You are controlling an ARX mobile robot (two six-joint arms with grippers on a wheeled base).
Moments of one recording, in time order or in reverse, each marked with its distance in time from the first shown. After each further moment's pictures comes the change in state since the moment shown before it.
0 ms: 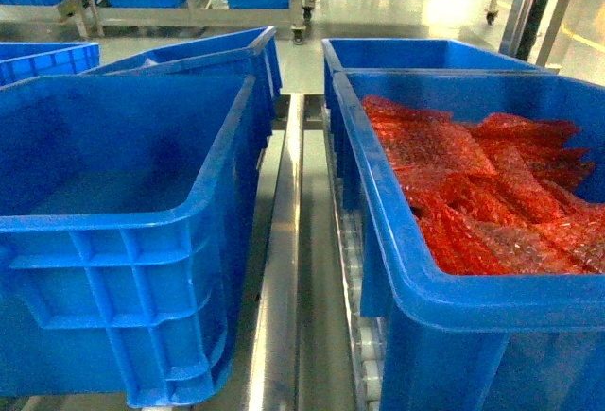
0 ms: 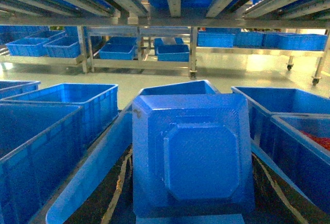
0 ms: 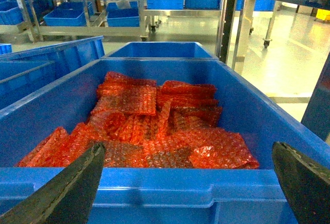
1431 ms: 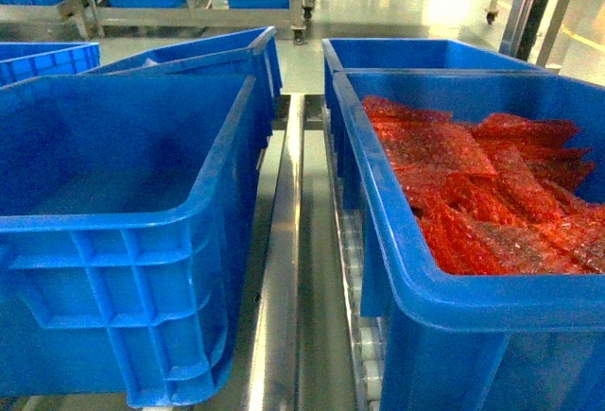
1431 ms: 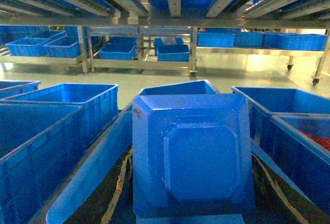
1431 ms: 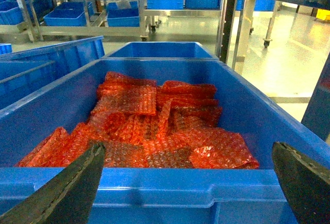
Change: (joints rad) left arm 0.000 0.000 0.000 0.000 0.000 0.000; right arm 0.000 0.000 0.000 0.000 0.000 0.000
